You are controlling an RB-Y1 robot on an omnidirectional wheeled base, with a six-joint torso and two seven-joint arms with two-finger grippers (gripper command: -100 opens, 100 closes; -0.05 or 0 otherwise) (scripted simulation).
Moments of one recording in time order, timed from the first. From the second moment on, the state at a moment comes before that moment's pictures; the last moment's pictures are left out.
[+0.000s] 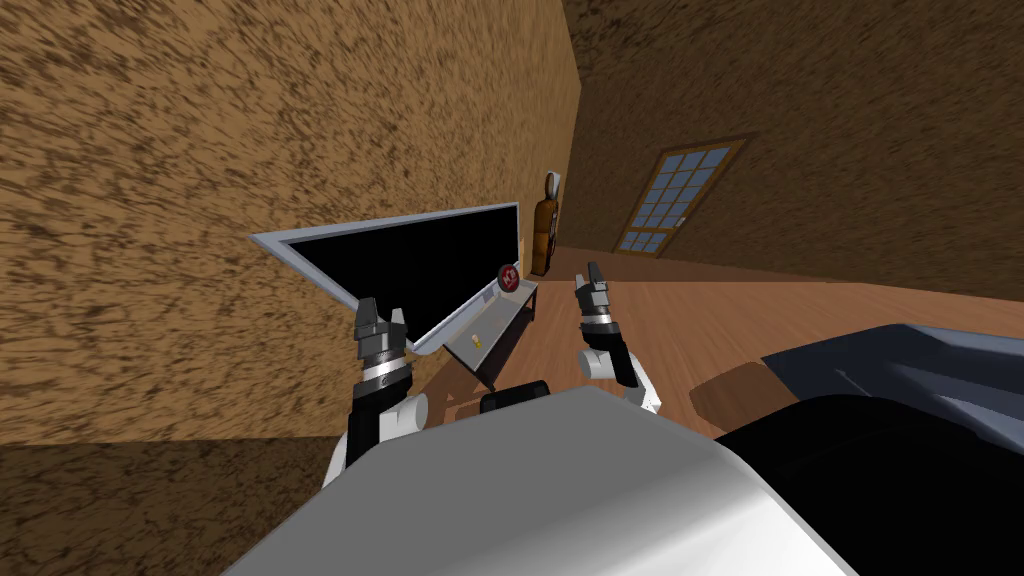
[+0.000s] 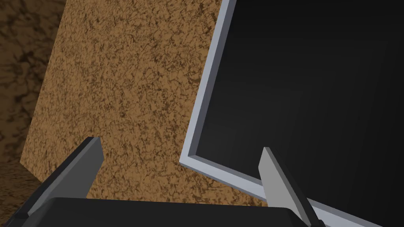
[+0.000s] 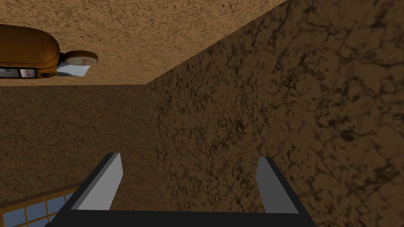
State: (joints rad) left arm 0.51 -0.04 0.02 -2.29 -0.10 -0.36 -0.06; right arm 0.46 -0.02 -0.06 -2.25 -0.01 -0.40 0.09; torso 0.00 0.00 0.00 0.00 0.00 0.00
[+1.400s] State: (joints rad) left arm 0.55 0.22 -0.07 -1.96 -0.02 -0.27 -0.06; right arm 0.46 -0.02 -0.06 -2.25 -0.01 -0.40 0.09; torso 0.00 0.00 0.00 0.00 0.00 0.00
